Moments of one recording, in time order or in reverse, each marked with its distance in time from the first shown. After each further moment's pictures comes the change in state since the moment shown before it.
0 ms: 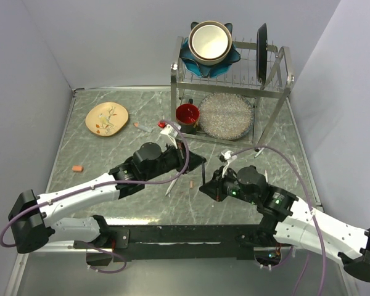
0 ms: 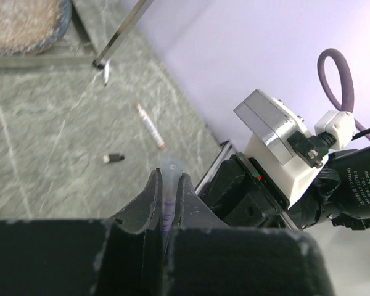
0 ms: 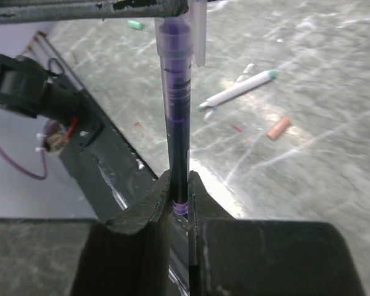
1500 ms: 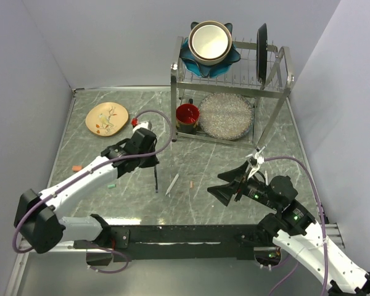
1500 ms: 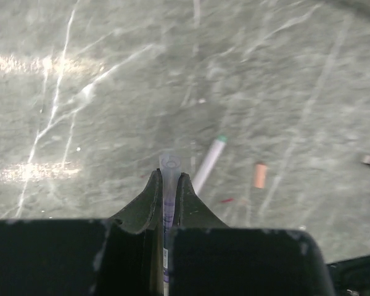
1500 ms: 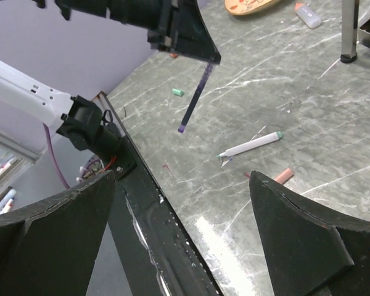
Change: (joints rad) left arm 0.316 0.071 0.141 -0.790 -0.284 0.047; right arm -0.289 -0.357 -0.146 0.103 -0.316 -0.006
